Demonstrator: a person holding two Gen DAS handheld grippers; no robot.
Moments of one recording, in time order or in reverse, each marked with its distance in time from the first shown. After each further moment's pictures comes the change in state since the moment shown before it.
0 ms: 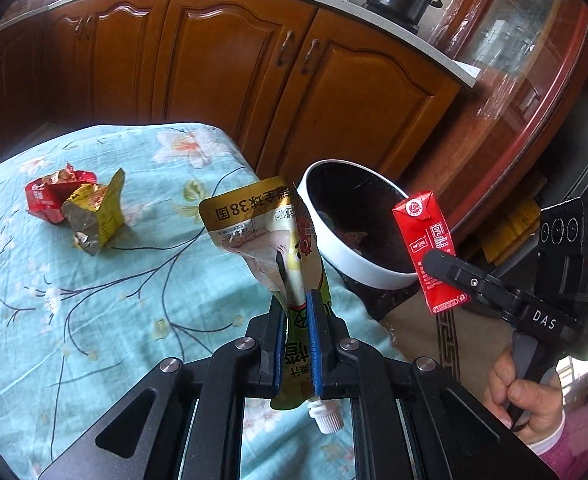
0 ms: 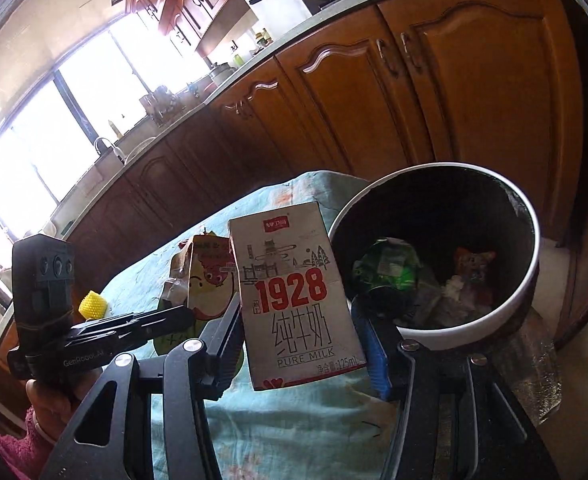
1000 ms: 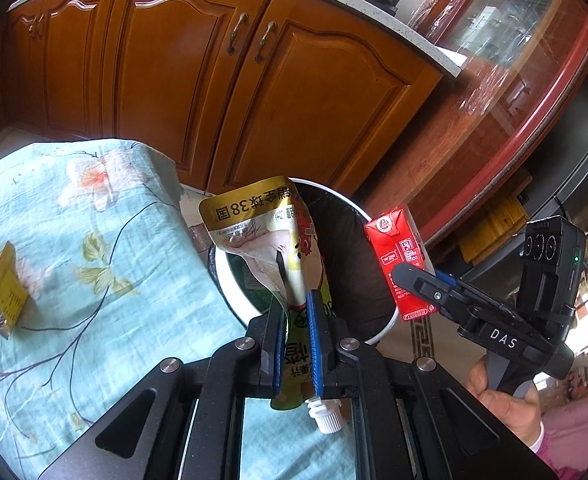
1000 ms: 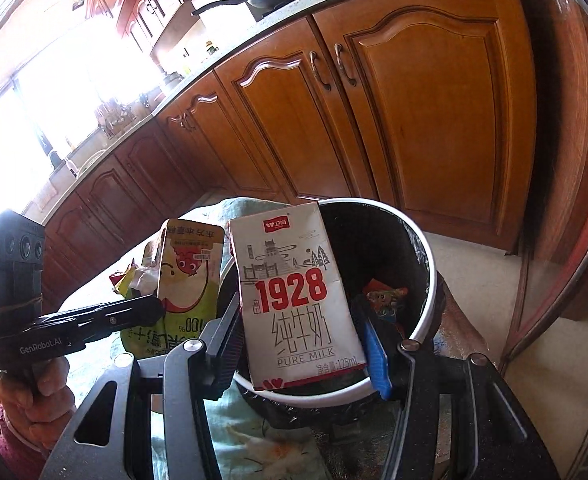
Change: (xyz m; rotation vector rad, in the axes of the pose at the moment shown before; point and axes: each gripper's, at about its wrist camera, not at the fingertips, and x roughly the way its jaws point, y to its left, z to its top) left arm 0.094 -0.033 0.072 0.013 0.065 -0.093; right arm -0.007 -0.061 0.037 0.035 -0.016 -0.171
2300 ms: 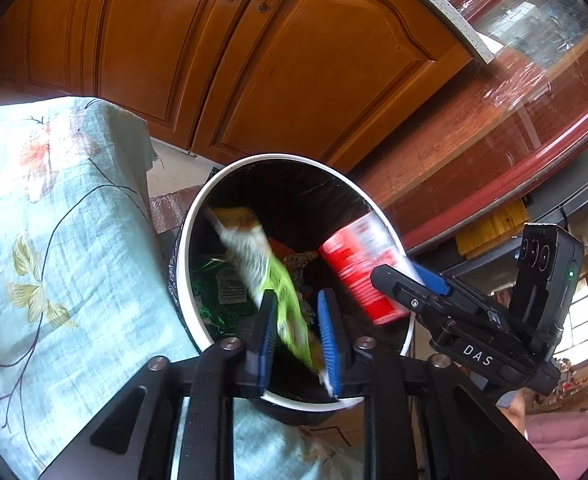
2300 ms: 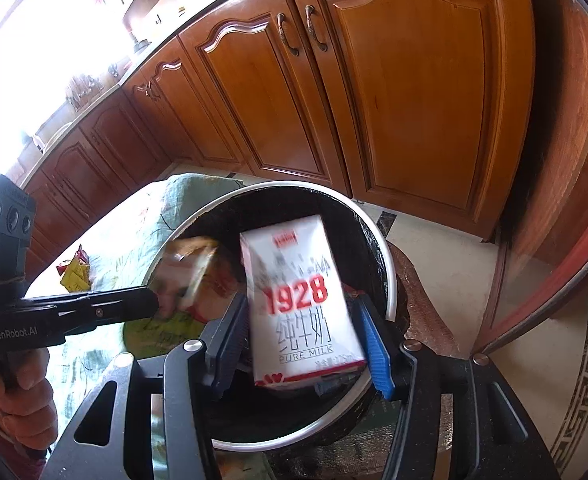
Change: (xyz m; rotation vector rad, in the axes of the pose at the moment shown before) left arm 0.080 0.007 0.043 -0.101 0.152 -0.054; right arm 0.050 -0.036 0.024 -0.011 0.124 -0.110
